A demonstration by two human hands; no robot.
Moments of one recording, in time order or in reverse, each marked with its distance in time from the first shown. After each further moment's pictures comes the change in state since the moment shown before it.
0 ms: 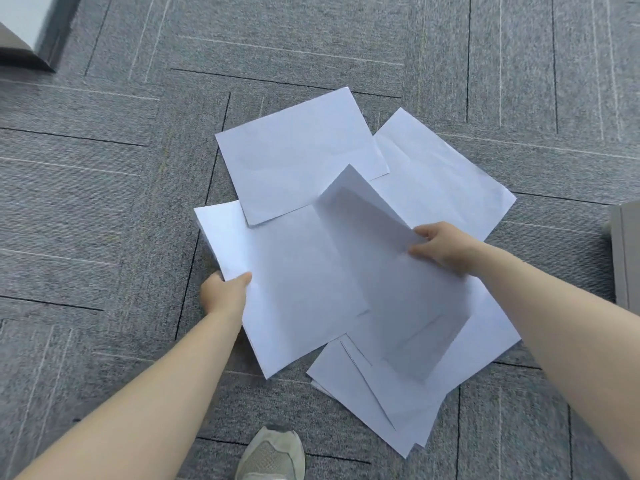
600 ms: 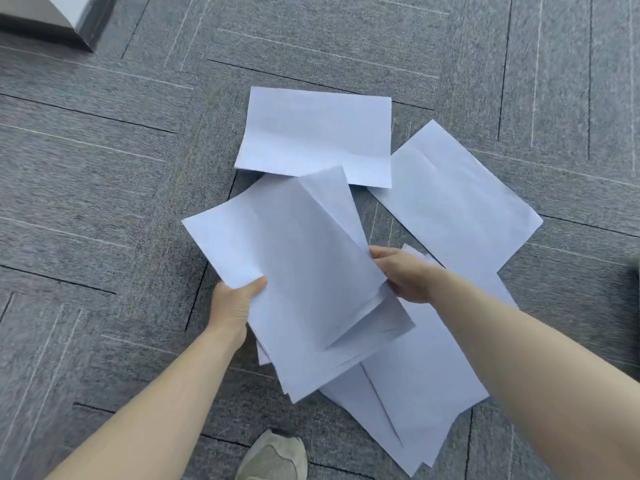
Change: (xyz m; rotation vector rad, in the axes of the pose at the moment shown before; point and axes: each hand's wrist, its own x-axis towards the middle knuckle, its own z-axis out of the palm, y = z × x) left_hand 0.003 -0.024 -0.021 -0.459 -0.259 0.016; right_hand 0.010 -0.053 0.089 0.601 -0.545 -0.036
